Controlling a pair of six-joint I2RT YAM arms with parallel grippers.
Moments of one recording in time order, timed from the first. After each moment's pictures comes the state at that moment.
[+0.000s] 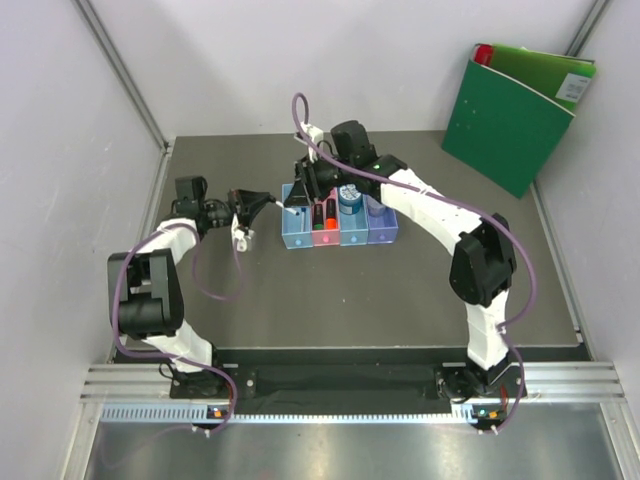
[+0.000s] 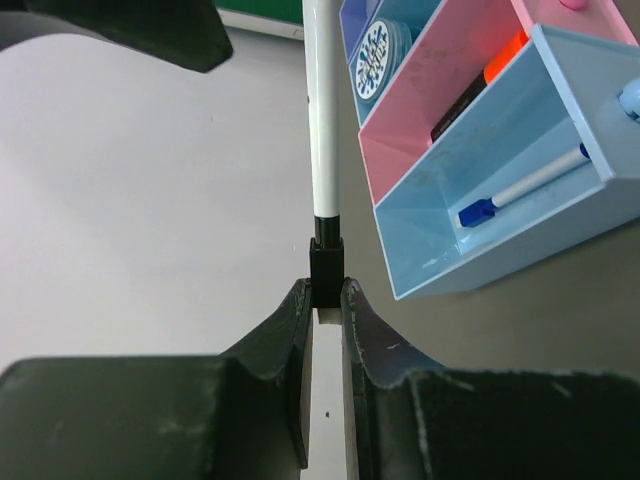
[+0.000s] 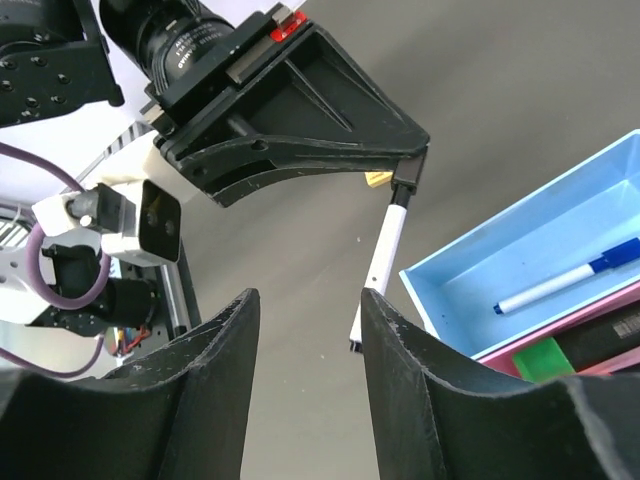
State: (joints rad) left arm 0.09 1.63 0.96 -0.05 1.27 1.99; right arm 0.67 1.99 1.84 -0.36 -0.68 0.21
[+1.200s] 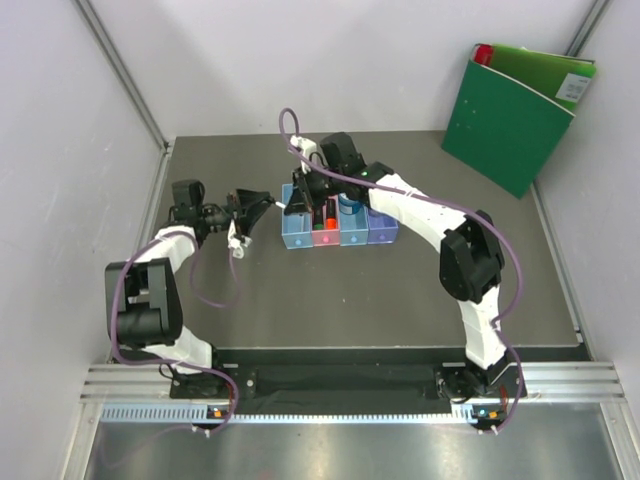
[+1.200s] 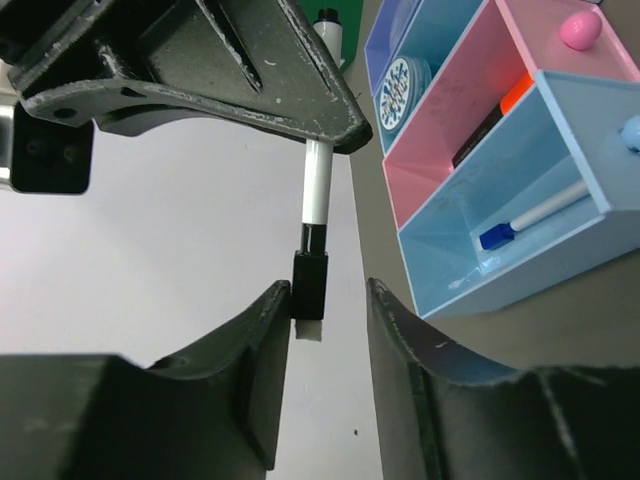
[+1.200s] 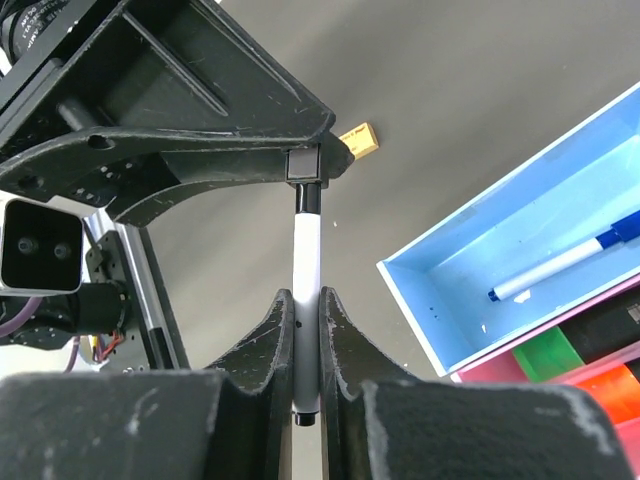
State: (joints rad) left arm 0.09 1.57 0.90 0.03 1.34 1.99; right arm 0.71 2.06 1.84 -0.37 -0.60 0.22
